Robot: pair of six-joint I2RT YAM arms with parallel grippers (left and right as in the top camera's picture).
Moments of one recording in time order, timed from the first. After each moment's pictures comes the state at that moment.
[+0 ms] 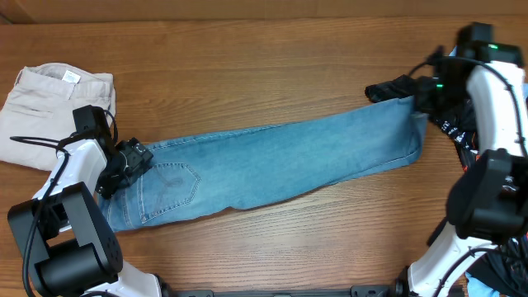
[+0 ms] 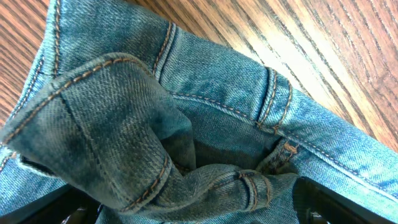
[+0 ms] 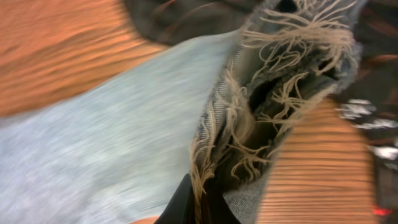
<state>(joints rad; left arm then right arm) 0.34 1.77 1.02 -0.67 -0.02 -0.50 -0.18 2.00 1.77 -1.21 -0.16 -0.06</state>
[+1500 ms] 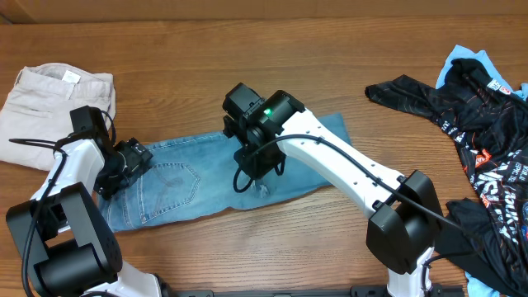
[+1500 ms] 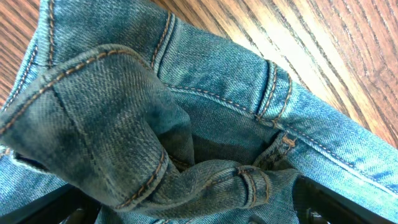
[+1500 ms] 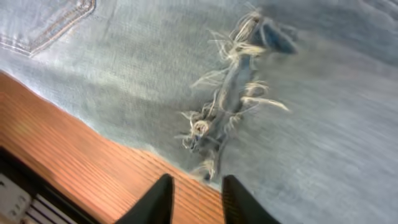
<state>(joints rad) 0.35 1.77 1.03 -0.69 0.02 -0.50 0.77 2.00 1.77 -1.23 -0.17 0.07</state>
